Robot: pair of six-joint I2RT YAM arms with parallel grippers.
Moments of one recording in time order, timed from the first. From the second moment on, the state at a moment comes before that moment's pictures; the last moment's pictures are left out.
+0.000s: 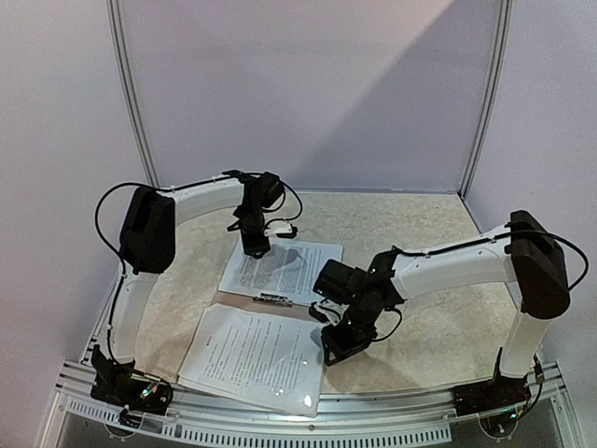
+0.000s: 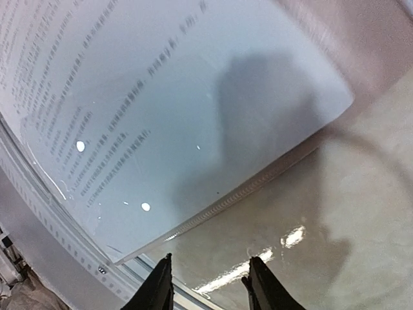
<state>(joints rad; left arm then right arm) -0.58 2.39 2.05 -1.05 -0.18 0.75 1.10 1.85 1.19 -0.70 -0.32 0.55</state>
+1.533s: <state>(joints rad) -0.32 1.48 1.12 -1.19 0.02 0.63 0.94 2.54 2.20 -0.73 0.22 0.10</state>
